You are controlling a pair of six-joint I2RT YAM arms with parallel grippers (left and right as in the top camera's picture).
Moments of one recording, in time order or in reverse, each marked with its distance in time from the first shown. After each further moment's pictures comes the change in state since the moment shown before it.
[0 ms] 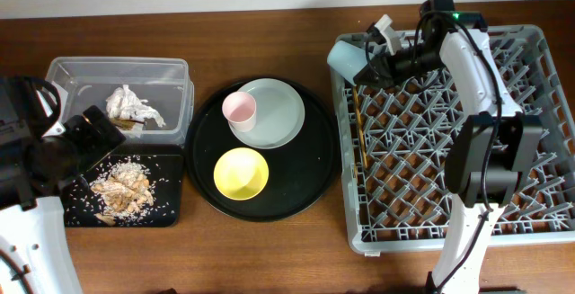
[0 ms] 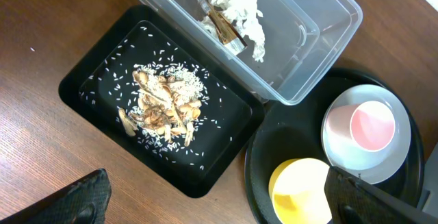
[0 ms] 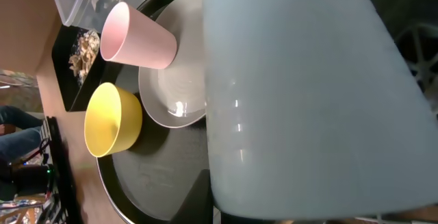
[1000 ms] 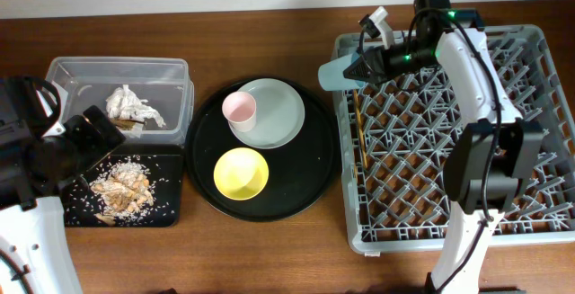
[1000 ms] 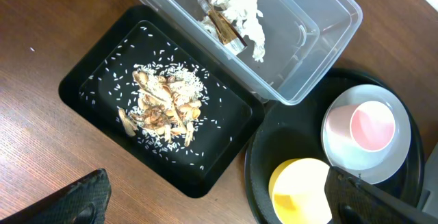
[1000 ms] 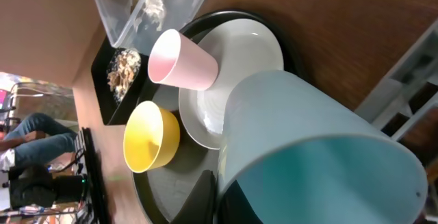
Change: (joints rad) left arm 0.000 0.000 0.000 0.000 0.000 0.000; right arm 0.039 -0.054 -0.008 0.023 -0.108 0.064
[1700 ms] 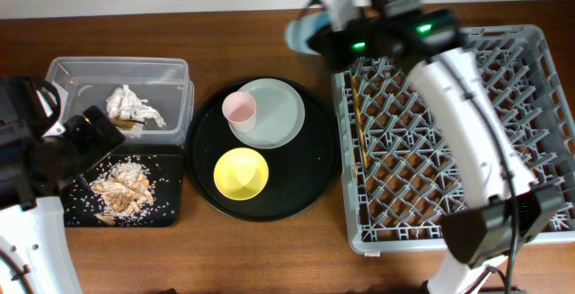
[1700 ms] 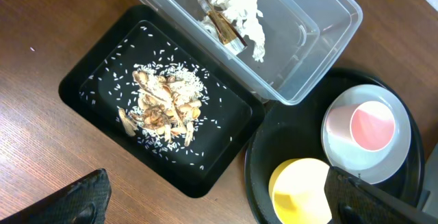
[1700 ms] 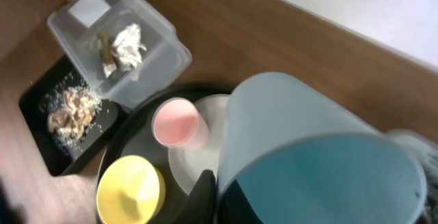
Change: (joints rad) left arm 0.000 0.000 0.000 0.000 0.000 0.000; right arm 0.255 -0.309 0.029 0.213 0.412 0.314
